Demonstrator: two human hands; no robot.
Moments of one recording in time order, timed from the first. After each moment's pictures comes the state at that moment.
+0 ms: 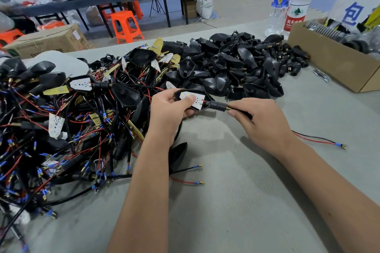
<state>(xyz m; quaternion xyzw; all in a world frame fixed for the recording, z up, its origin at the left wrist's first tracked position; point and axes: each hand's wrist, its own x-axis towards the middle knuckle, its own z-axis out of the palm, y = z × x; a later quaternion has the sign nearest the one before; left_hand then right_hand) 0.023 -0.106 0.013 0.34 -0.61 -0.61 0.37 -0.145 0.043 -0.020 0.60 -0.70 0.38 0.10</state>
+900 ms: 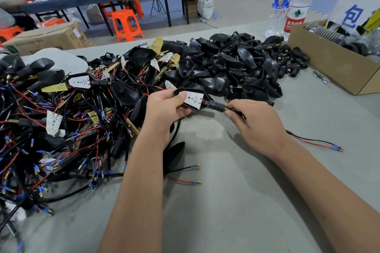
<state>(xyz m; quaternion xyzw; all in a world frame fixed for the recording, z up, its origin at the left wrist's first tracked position) 0.027 -0.111 0.016 0.35 -0.58 -0.65 0.35 -0.139 0.041 -0.020 0.59 -0.73 0.34 0.08</state>
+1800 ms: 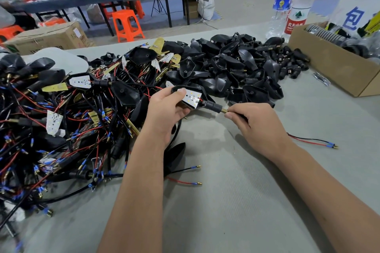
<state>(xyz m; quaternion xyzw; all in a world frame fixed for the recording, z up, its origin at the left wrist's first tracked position) 0.028 -0.112 0.016 0.34 -0.56 -0.68 0.34 -0.139 0.042 -0.021 0.59 -0.72 0.36 0.06</state>
